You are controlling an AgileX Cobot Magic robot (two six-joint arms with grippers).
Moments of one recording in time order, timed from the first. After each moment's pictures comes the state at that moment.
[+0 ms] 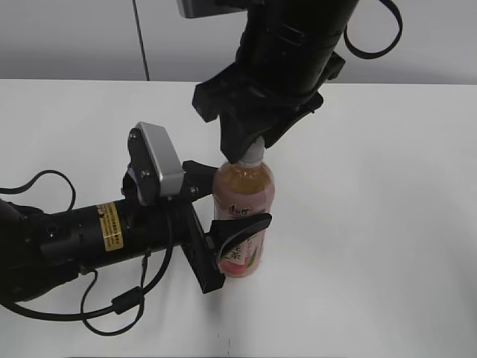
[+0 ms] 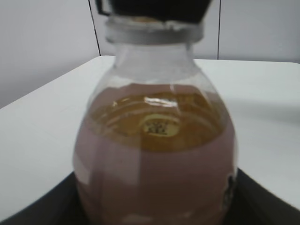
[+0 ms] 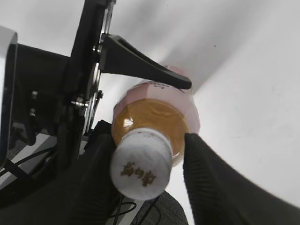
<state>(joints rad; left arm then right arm) -0.56 1.95 -0.56 0.65 -1.20 -0.05 0.73 1.80 -1.63 0.17 1.22 -0.07</state>
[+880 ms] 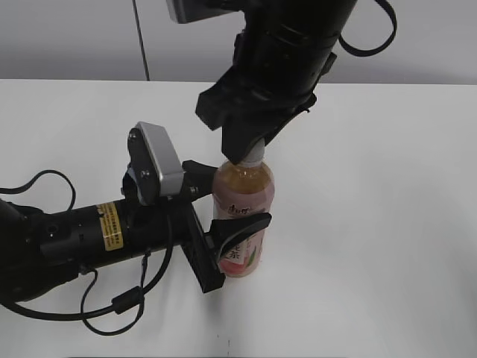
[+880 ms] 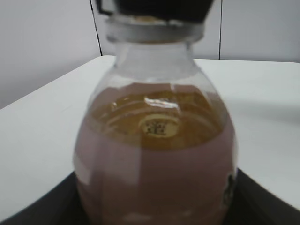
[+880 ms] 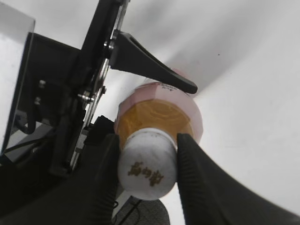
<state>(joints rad) -0.56 1.95 -0.56 0.65 -1.19 -0.05 0.73 1.80 -1.63 0.17 1.22 -0.18</state>
